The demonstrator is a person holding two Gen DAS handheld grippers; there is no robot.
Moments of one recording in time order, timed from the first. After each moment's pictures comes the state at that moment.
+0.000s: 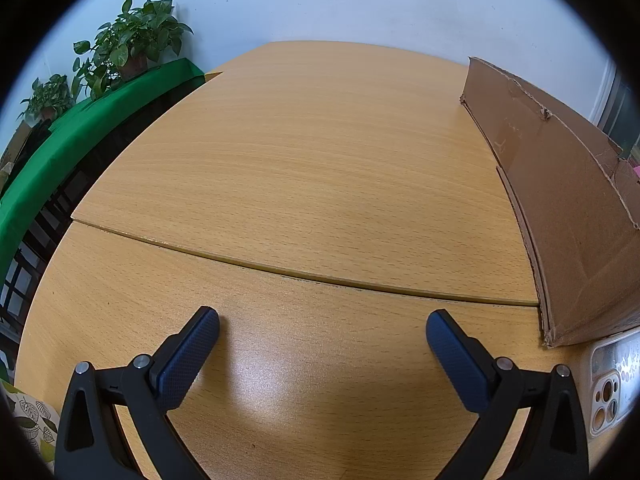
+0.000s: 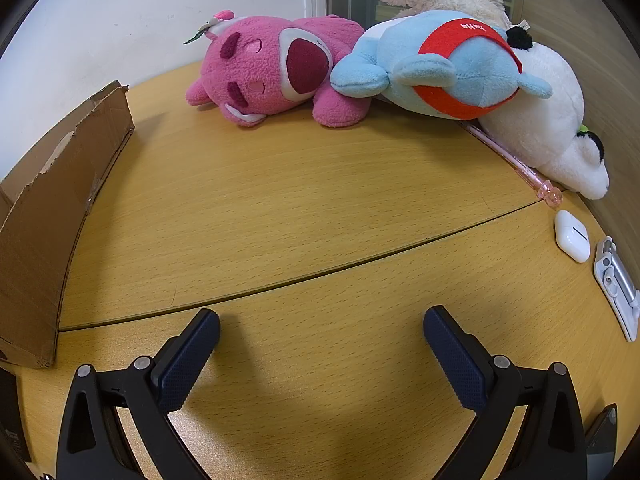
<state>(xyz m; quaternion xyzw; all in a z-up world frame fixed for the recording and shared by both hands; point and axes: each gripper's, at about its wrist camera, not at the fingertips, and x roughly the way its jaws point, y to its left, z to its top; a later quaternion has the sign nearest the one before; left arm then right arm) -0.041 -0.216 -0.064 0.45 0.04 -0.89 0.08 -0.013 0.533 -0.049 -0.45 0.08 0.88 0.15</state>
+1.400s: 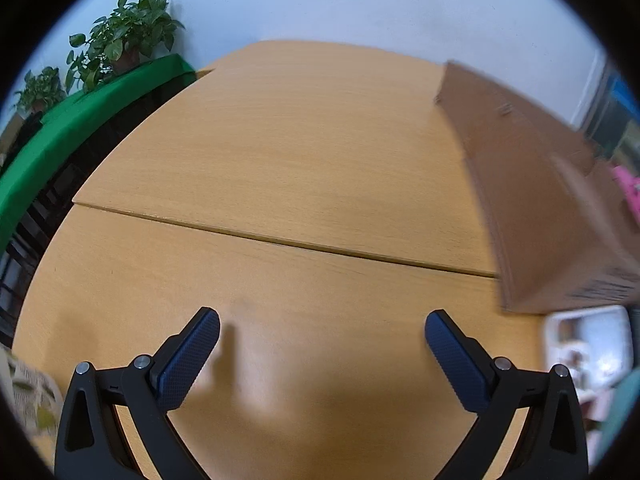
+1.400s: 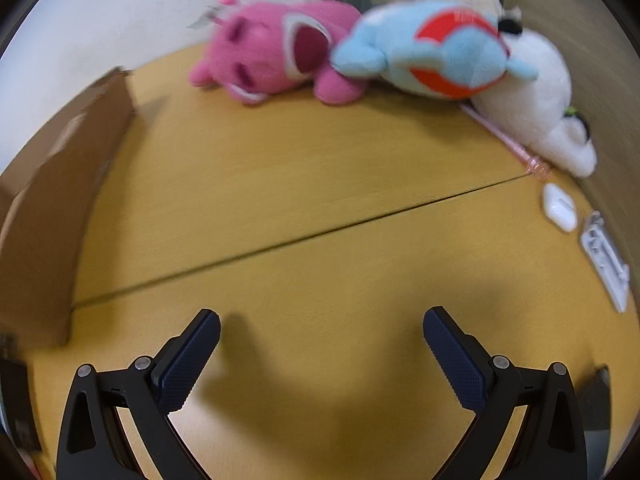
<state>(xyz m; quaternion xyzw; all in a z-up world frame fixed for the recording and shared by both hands) -0.002 -0.206 -0.040 0.44 0.08 -0.89 0.03 0.012 0.511 -0.035 -0.47 0.08 0.86 0.15</state>
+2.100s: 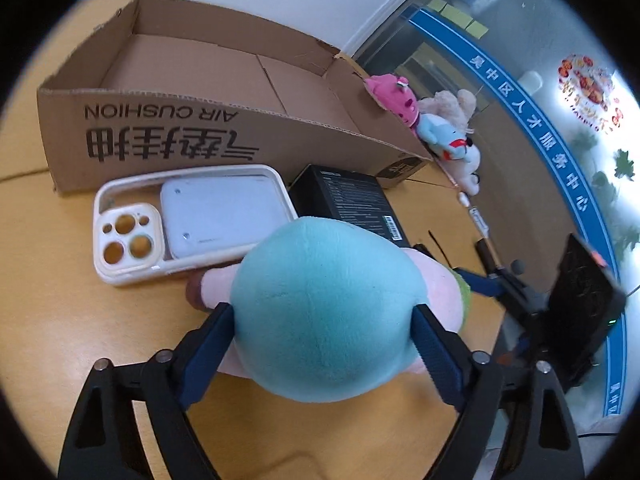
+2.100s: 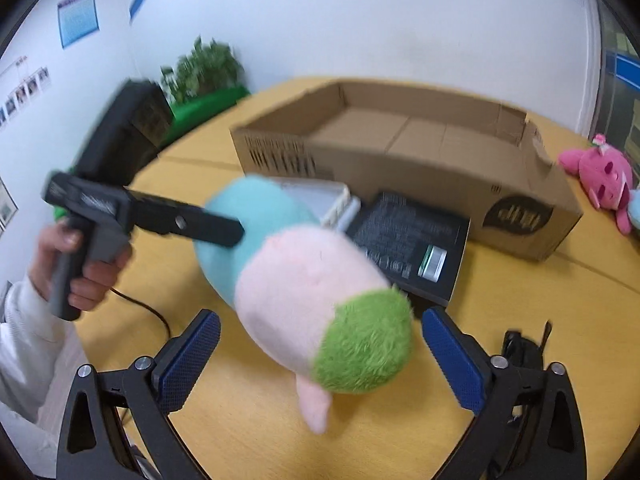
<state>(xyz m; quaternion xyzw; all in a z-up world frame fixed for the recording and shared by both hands) 0.064 -0.035 -0.016 0.50 0.15 -0.78 -0.35 0.164 0.182 0.022 -0.41 -0.04 0.88 -0.23</state>
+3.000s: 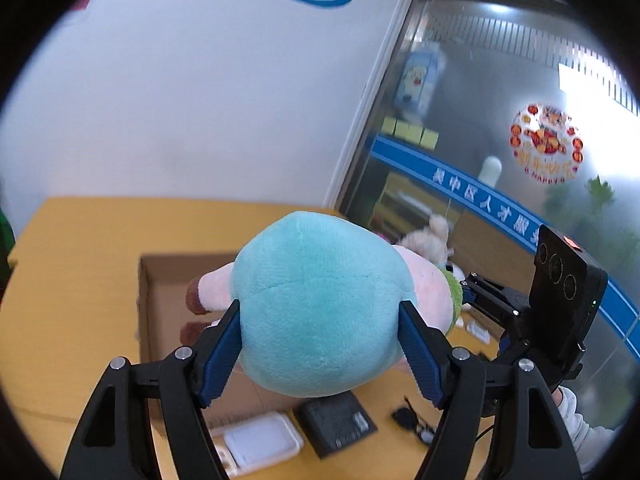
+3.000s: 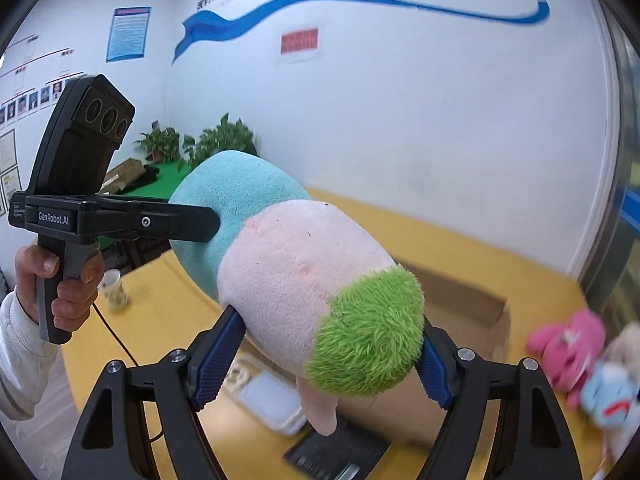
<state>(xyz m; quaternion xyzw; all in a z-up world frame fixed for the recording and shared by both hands) 0.018 -0.045 0.215 0.25 0.09 -0.91 -0.31 0.082 0.168 0.226 -0.22 -0.10 0.93 -0.27</state>
